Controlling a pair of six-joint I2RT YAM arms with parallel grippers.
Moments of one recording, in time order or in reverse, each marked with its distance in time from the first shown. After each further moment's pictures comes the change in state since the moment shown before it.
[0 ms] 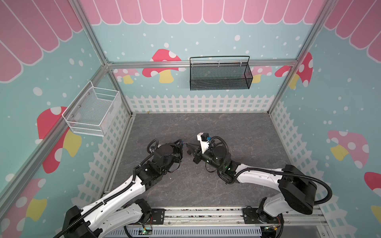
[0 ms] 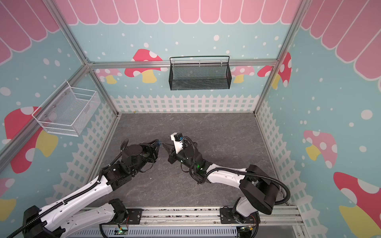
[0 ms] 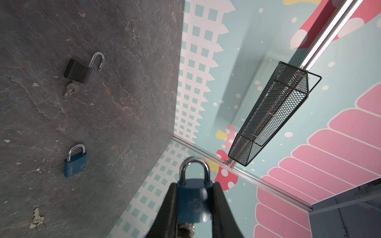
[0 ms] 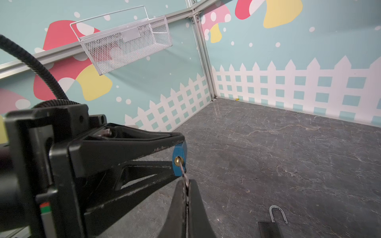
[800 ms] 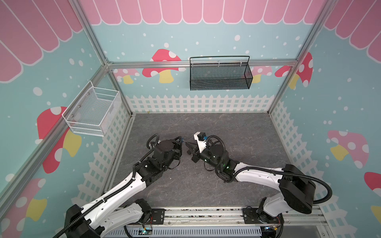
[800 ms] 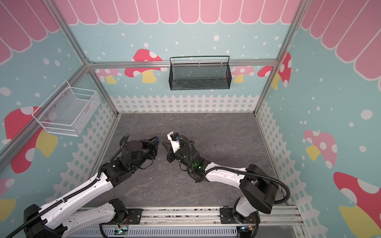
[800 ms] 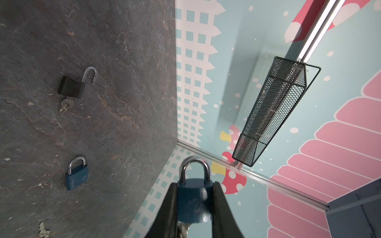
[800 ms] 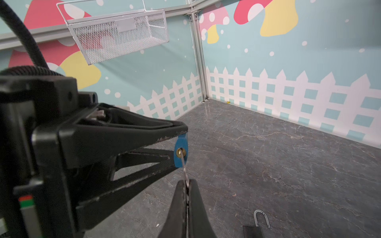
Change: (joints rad) left arm 0.021 0.040 0.093 -0.056 0.008 0.111; right arm 0.019 0.009 0.060 -0.077 0.045 -0.117
